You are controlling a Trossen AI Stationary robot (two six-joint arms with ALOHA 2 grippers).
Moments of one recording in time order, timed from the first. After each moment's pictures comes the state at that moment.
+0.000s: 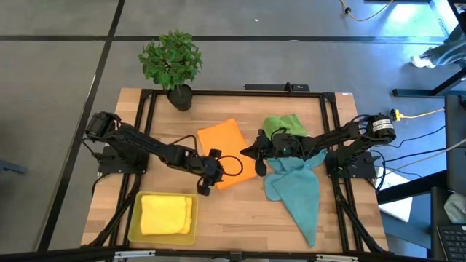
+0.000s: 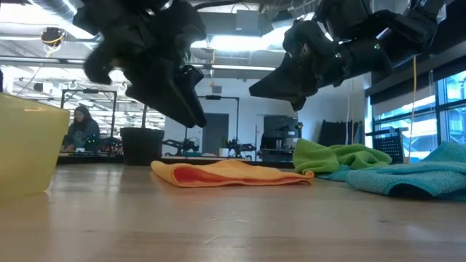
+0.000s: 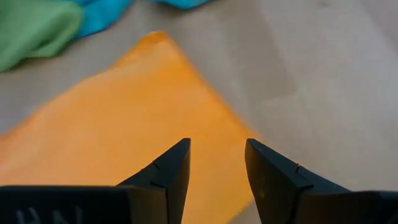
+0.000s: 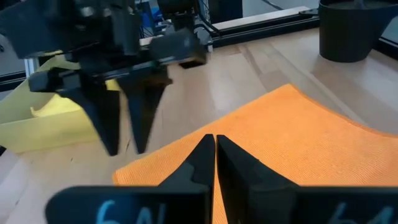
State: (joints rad) left arm -0.22 1.58 0.85 -0.09 -0.10 0.11; right arm 0.01 1.58 0.60 0.69 0.04 0.20
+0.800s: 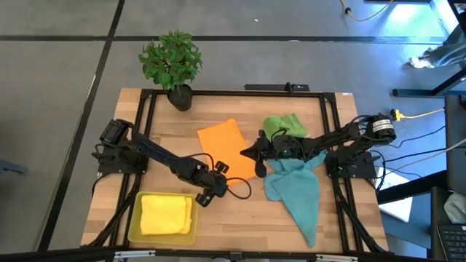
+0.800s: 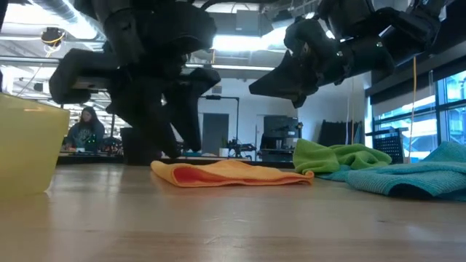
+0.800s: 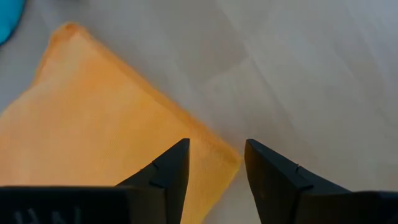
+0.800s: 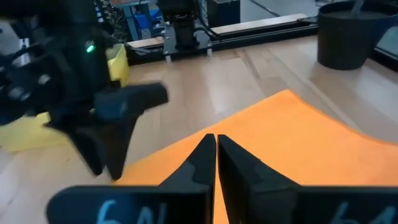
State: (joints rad) left arm -0.32 1.79 1.06 -0.34 -0.14 0.27; right arm 0.03 1.58 0.60 0.70 0.09 0.17
